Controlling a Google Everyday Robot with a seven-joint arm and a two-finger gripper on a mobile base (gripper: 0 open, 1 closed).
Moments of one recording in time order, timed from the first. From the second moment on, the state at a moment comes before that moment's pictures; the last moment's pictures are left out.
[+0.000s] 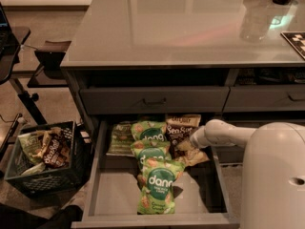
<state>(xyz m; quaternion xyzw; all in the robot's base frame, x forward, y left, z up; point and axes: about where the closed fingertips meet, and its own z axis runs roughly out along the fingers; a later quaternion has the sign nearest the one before) 0.696 -0.182 0.409 -0.38 0.88 0.07 0.30</state>
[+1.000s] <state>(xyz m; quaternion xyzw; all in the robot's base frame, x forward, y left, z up) 0.694 -0.182 0.415 -0.38 0.87 0.08 0.30</state>
